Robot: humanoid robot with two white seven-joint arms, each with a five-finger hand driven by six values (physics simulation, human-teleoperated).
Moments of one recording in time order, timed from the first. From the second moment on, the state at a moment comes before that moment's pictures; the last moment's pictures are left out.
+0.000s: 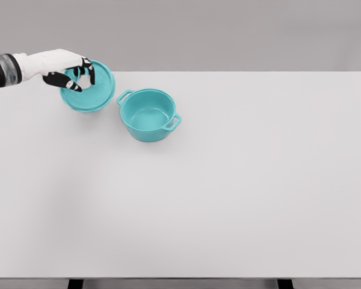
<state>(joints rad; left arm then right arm) -1.06 0.60 -0.87 -0.74 -0.27 -0.61 -0.47 0.00 0.00 0.12 0.11 0.06 -0.28 0.38</state>
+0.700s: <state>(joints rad) -1.16 0.67 -1.13 -0.88 0.03 -0.61 -0.57 0.00 0.00 0.12 0.11 0.06 -0.28 0.38</state>
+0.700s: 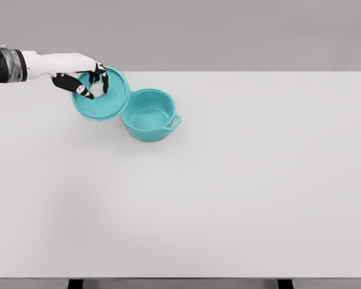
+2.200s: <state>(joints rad) -1.22 0.44 -1.24 -0.75 0.12 -0.61 -0.61 0.00 0.00 0.12 0.11 0.06 -0.28 0.38</state>
